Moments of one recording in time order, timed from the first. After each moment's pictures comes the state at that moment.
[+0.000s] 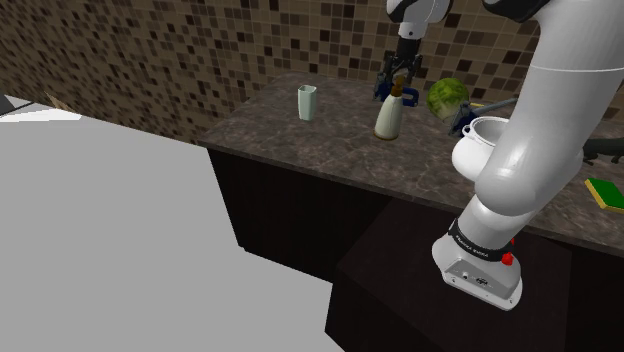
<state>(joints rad) -0.27 0.22 -0.49 -1.83 0.14 1.97 -0.34</state>
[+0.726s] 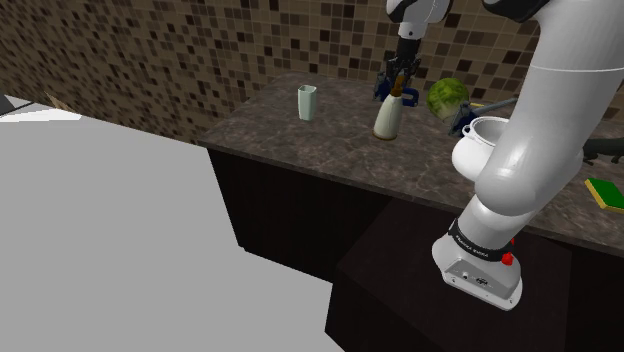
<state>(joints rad) -0.27 0.22 -0.49 -1.83 0.14 1.97 -0.34</state>
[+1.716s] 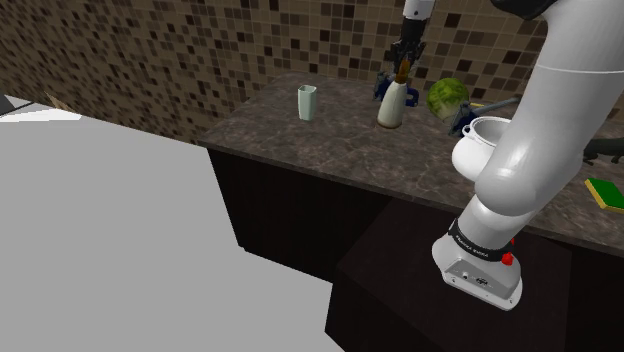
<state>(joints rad) -0.27 0.18 -0.50 -1.73 0.11 1.84 -0.32</state>
